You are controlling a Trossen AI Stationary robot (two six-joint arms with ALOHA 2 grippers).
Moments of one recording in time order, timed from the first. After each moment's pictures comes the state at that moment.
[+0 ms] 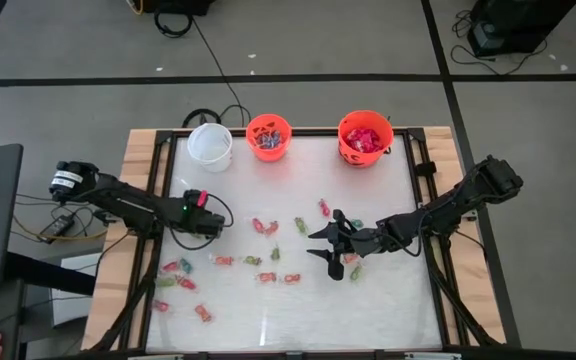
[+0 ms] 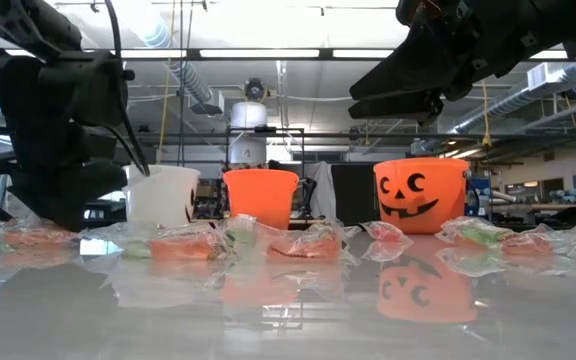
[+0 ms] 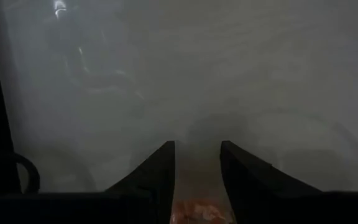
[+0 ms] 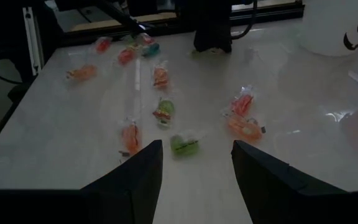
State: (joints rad) left arm -0.12 1.32 0.48 -0.79 -0.48 -1.37; right arm 0.36 1.49 0.64 0.39 0.42 0.31
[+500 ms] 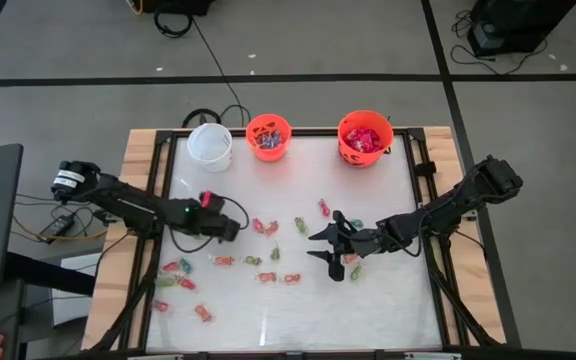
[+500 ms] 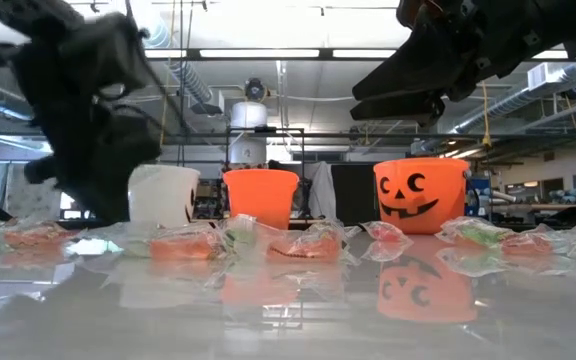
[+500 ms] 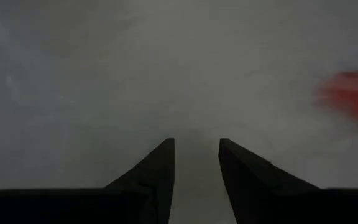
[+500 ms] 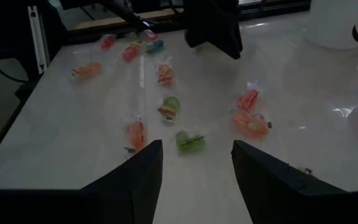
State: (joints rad) left arm -0.16 1.32 0.56 -0.55 -0.49 -1.20; right arm 0.37 1.49 0.64 0.38 0.40 0.34
